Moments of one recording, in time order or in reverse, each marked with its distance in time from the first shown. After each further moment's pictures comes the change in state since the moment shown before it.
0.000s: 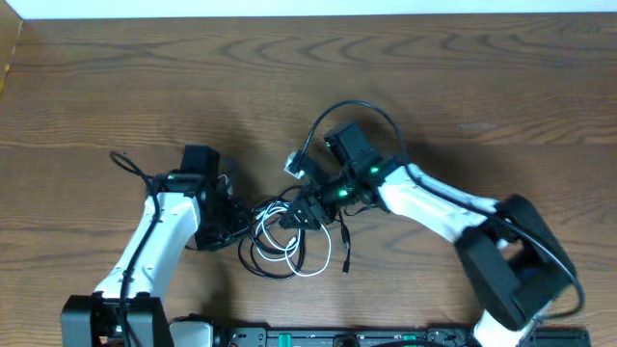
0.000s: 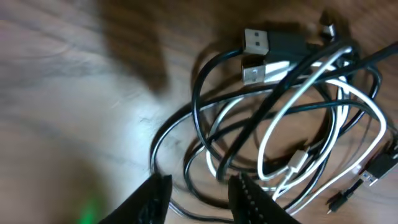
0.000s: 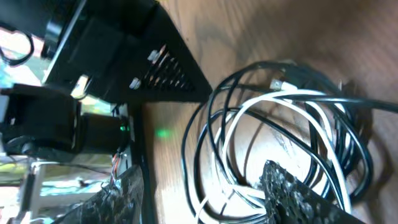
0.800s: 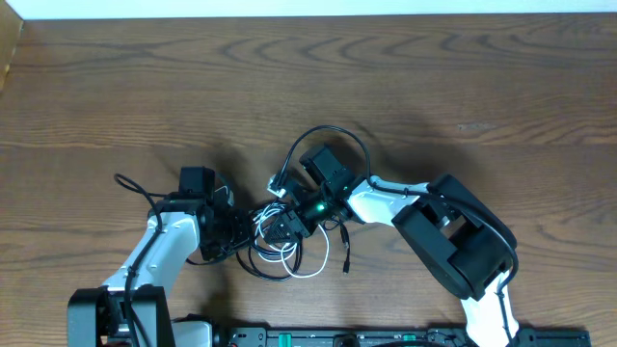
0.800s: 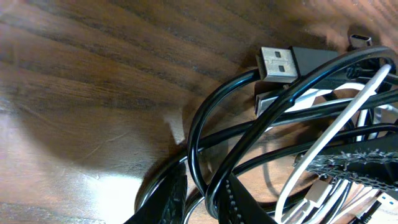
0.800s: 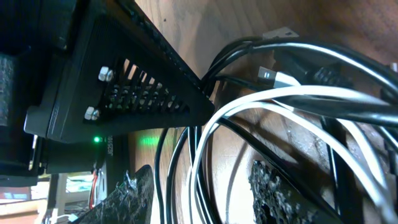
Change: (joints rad) left arm 0.054 0.003 -0.203 0.282 0.081 0.024; right arm 0.092 0.254 0.000 0.289 -0.038 0.183
